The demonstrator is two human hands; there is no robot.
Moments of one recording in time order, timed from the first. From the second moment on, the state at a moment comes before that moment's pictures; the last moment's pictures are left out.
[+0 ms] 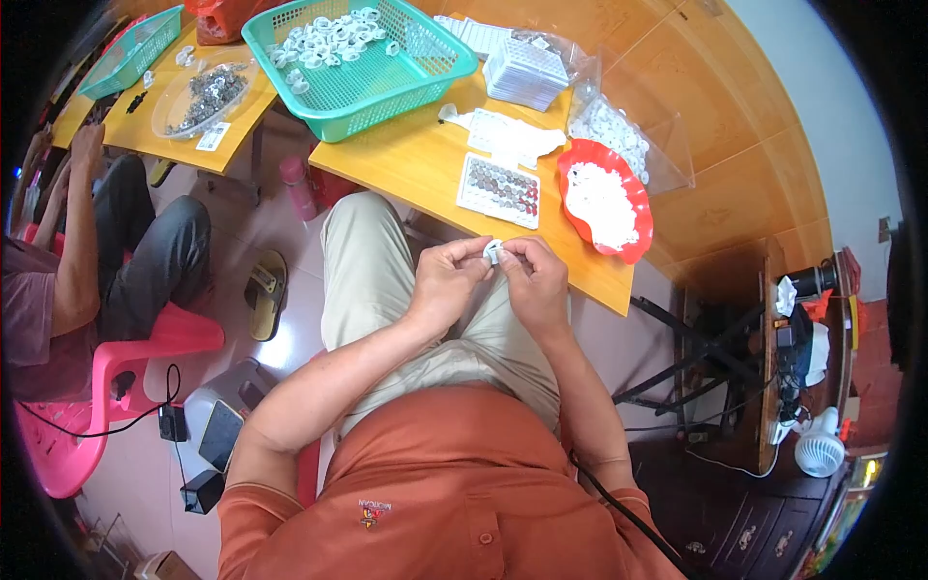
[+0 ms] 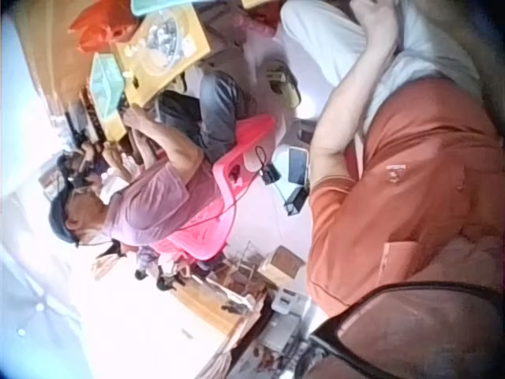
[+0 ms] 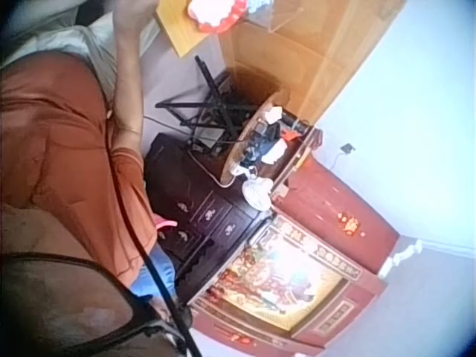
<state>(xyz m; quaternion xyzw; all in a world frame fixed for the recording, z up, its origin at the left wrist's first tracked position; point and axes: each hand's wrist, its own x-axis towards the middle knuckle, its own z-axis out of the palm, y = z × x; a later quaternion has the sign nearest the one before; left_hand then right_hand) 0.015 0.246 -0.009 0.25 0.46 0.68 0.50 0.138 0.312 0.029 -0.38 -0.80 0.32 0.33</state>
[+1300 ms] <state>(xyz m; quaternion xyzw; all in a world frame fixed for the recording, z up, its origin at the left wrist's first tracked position) 0.017 0.247 -0.012 0.23 0.45 0.68 0.54 0.144 0.316 0.028 -0.39 -0.80 0.35 0.30</state>
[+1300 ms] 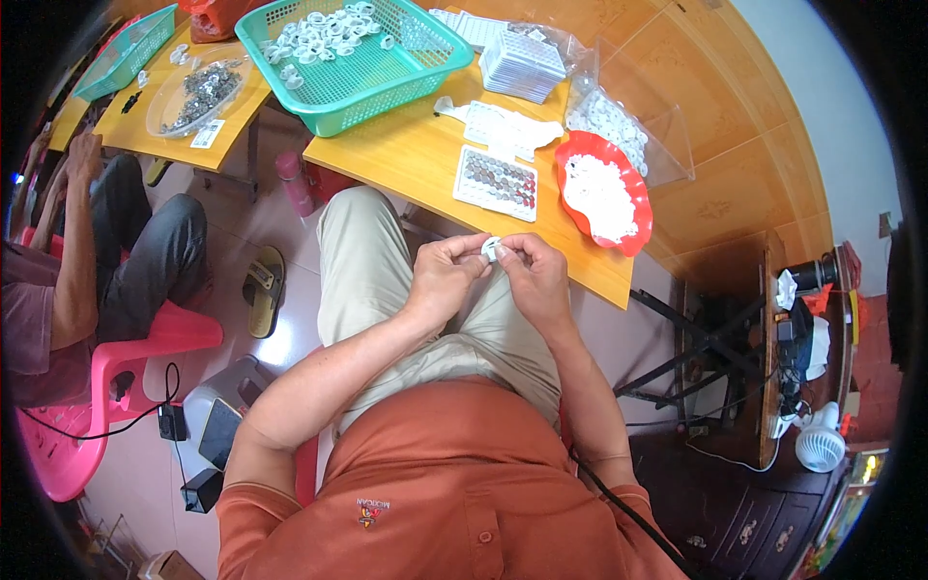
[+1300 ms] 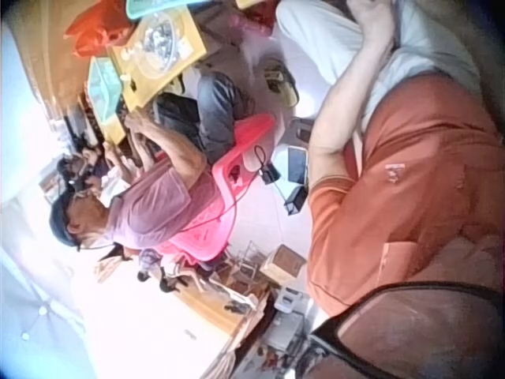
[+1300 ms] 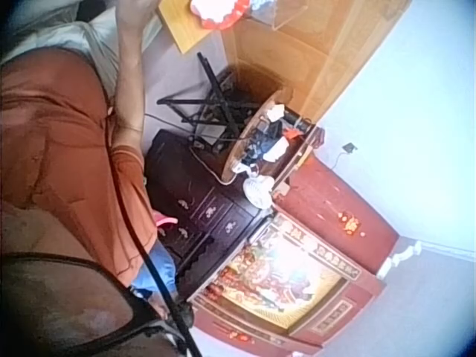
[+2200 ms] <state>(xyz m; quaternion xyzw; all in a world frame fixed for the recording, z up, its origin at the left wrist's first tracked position) 0.014 0.244 -0.010 0.22 0.44 0.66 0.58 0.144 0.321 0.026 -0.44 -0.78 0.36 0.27</state>
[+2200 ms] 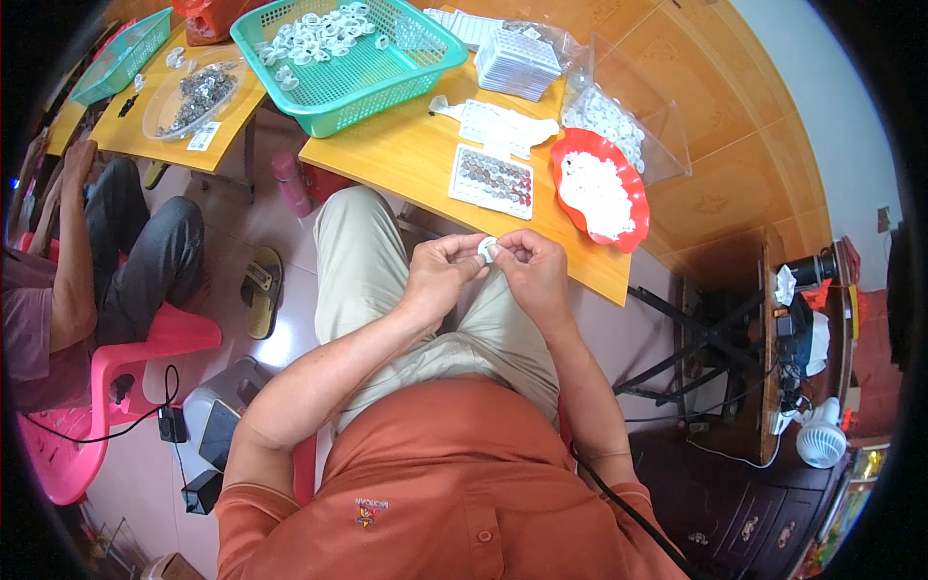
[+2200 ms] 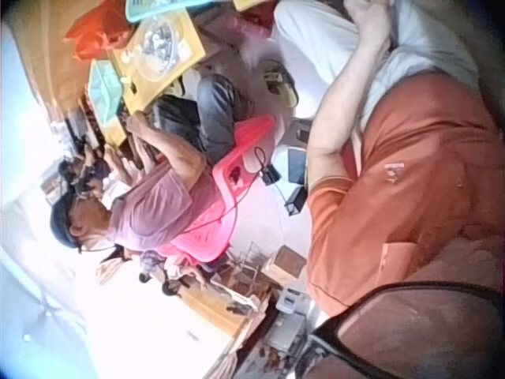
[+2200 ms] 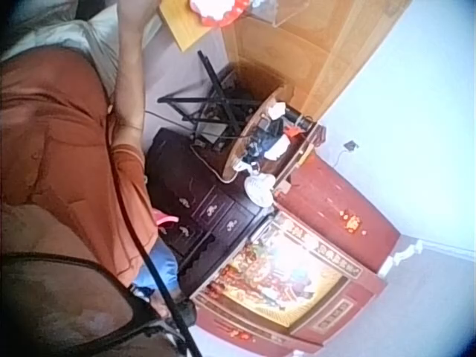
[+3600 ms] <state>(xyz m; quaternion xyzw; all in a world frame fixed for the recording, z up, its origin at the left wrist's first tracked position) 0.015 0.239 0.005 0.25 0.45 0.68 0.52 0.157 0.328 0.027 -0.35 -0.76 0.48 0.26</state>
